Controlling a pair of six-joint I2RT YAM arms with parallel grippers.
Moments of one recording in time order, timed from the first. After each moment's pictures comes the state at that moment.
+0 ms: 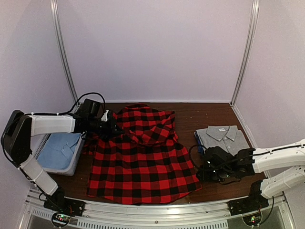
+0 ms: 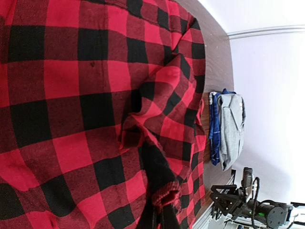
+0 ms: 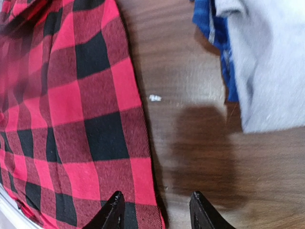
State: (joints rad) left arm -0.43 1.59 0.93 -0.11 0.55 -0.80; right arm 1.03 1.15 0.51 -0.42 0.21 1.06
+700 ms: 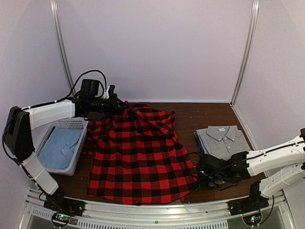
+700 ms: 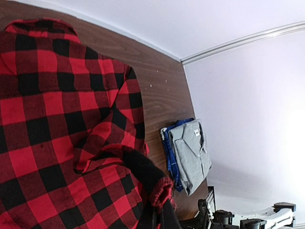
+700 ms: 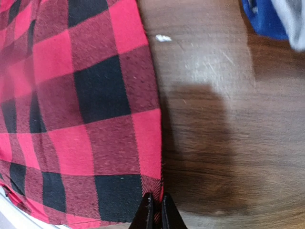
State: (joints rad) left arm -0.42 1.63 1.20 -0.08 0.58 -0.81; right arm 1.17 1.24 0.52 -0.45 0.19 1.19
